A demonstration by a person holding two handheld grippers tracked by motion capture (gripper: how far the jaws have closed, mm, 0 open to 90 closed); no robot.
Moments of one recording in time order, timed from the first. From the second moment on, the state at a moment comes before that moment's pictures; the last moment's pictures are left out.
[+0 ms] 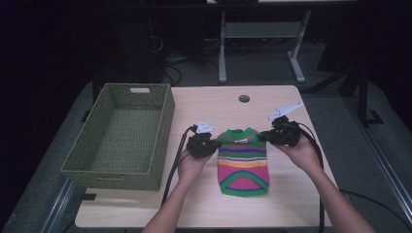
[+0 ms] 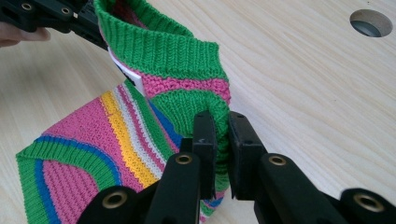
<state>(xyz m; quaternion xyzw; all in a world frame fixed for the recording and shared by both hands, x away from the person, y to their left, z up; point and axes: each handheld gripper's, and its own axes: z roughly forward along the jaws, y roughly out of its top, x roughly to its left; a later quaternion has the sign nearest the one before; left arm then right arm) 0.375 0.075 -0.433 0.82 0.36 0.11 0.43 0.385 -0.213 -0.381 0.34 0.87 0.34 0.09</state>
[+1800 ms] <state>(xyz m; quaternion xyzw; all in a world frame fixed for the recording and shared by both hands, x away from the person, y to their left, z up) 0.367 0.088 -0.432 0.81 0.38 0.11 0.43 0.401 -0.264 -0.420 0.40 0.83 0.40 0.01</state>
